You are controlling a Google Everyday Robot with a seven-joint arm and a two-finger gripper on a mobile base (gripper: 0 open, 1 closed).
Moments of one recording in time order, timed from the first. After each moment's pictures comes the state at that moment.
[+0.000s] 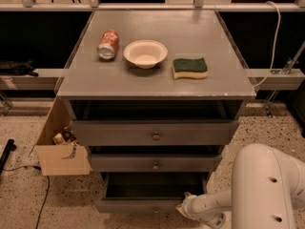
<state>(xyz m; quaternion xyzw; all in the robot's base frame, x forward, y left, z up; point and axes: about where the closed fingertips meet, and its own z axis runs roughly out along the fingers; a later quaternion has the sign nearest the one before) 0.478 -0.150 0.173 -0.40 0.89 0.03 0.24</state>
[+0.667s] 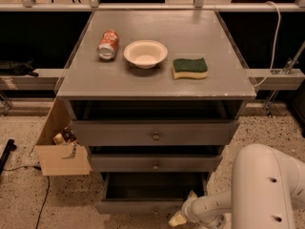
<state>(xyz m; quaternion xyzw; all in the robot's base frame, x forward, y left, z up) 0.478 -0.150 0.173 -0.40 0.89 0.03 0.24</state>
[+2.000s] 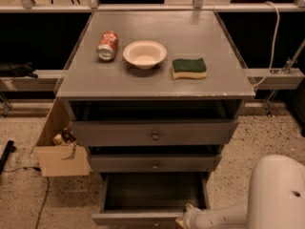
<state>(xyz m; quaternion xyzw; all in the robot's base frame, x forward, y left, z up) 0.437 -0.146 0.176 -0.39 0.89 0.04 0.25</state>
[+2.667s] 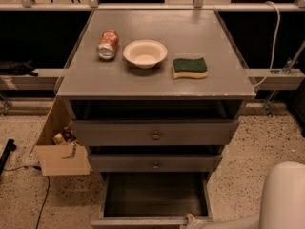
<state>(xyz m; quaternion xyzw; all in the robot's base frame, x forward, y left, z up) 0.389 -0.151 0.183 -0.37 0.89 0.04 0.25</state>
